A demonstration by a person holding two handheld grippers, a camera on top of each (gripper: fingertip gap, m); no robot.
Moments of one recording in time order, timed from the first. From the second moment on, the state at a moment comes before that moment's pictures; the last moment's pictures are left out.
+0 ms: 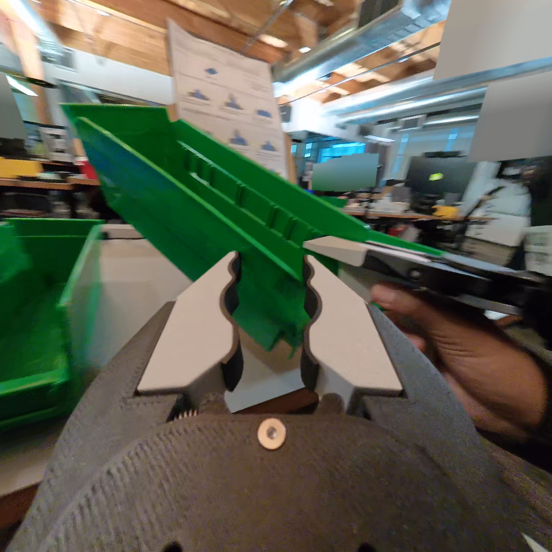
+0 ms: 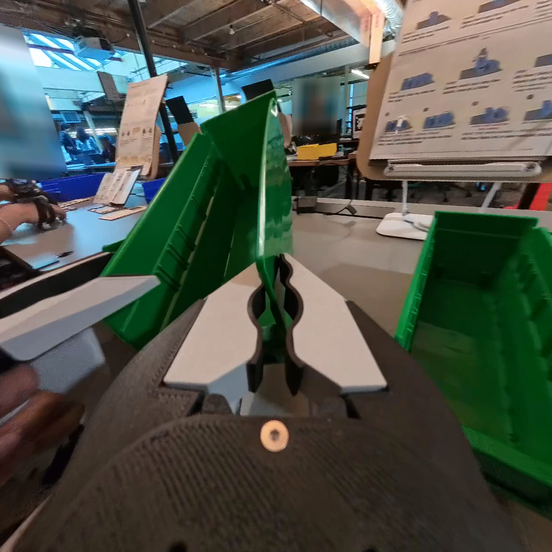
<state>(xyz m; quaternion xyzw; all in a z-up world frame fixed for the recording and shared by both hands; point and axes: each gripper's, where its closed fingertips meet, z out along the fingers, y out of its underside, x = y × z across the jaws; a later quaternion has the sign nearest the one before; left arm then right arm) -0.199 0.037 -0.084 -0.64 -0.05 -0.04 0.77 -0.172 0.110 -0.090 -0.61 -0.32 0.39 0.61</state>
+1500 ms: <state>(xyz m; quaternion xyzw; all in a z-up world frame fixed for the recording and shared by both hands) -0.449 0.039 -0.051 -0.71 -0.18 0.07 0.67 -0.132 0.084 -0.095 -0.56 -0.37 0.27 0.70</state>
